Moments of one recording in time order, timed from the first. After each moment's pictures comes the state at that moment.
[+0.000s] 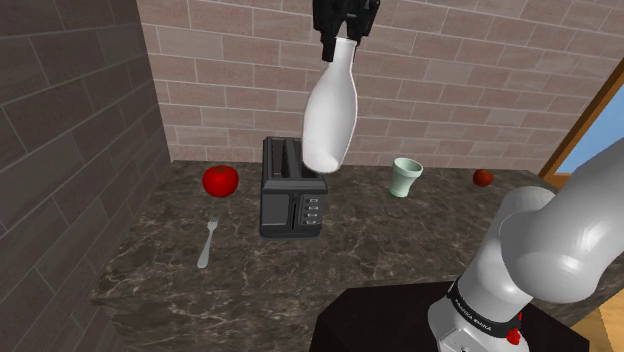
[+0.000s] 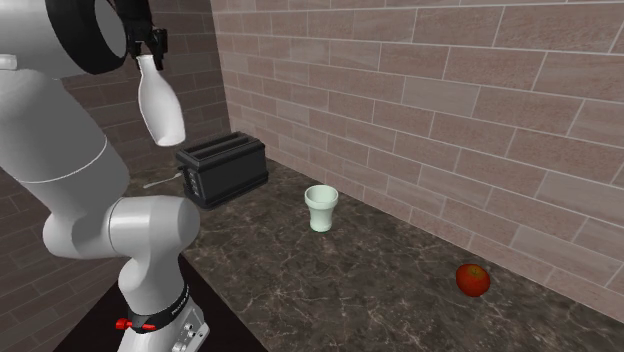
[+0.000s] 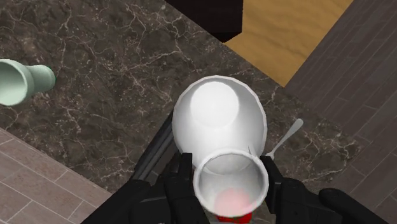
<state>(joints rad) 0.26 -0.32 0.10 -1.66 0.03 1.35 0.38</state>
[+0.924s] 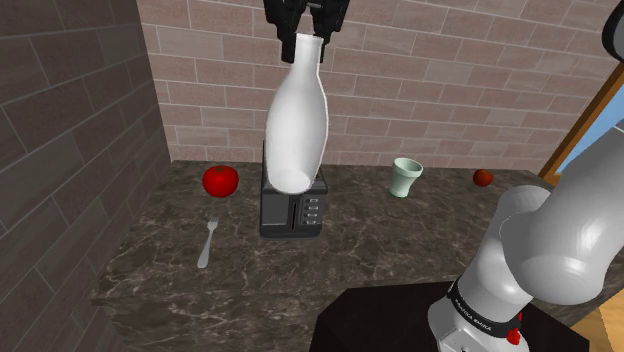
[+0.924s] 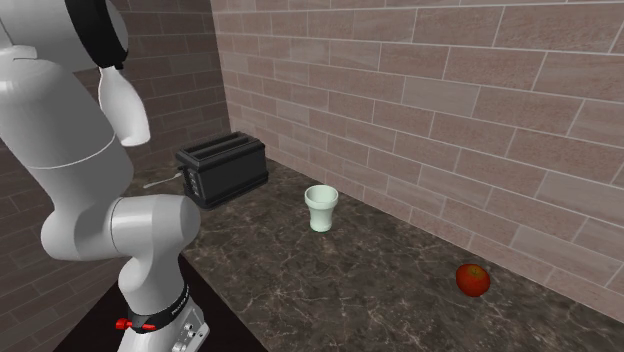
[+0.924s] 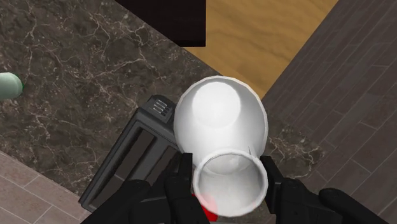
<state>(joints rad) 0.32 -0.22 0.24 -1.55 0.05 1.34 0.60</state>
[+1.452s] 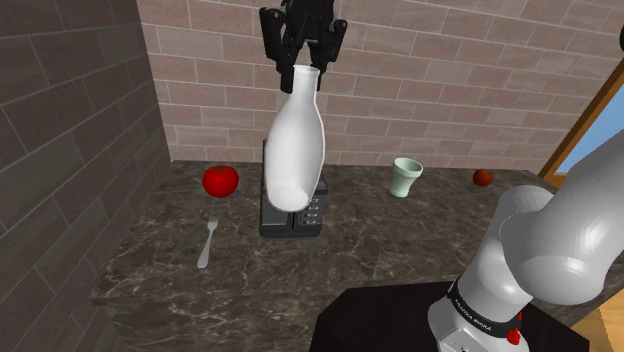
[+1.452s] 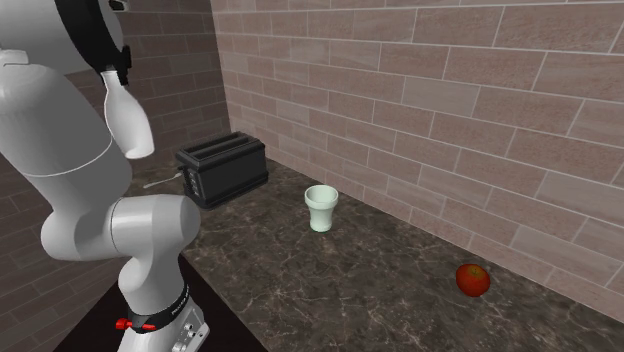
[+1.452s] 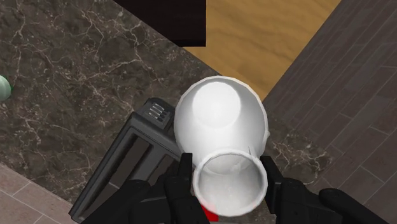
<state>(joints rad) 0.33 -0.28 0.23 -1.72 0.06 1.46 0.59</state>
